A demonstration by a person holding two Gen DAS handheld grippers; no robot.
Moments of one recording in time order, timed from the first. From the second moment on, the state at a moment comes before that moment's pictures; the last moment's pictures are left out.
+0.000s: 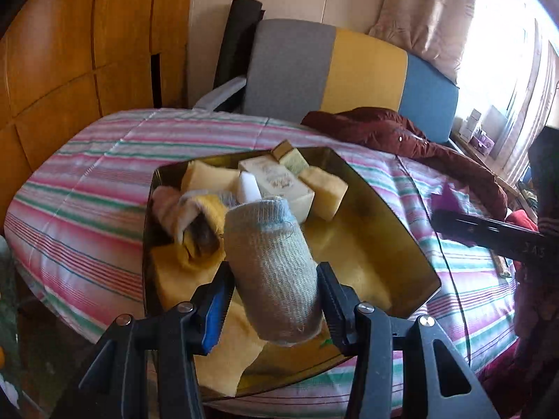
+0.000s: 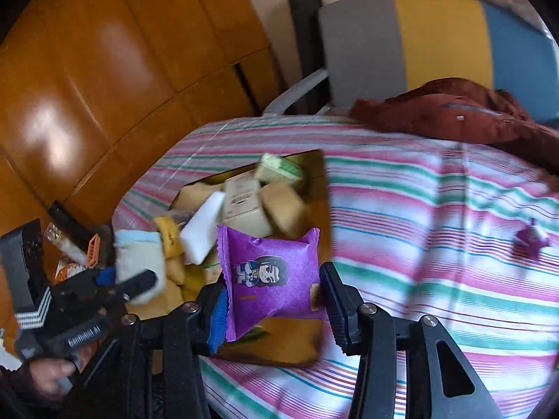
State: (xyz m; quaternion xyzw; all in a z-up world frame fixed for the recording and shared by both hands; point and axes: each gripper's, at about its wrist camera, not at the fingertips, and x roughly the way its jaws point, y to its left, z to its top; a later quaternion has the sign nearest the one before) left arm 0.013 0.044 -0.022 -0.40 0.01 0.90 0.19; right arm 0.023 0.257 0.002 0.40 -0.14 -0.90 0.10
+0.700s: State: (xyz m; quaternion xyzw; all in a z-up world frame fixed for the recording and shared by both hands) left arm 0.006 0.051 -0.039 -0.41 0.04 0.89 0.17; right arm -0.022 0.220 -0.038 0.44 -0.16 -0.88 0.10
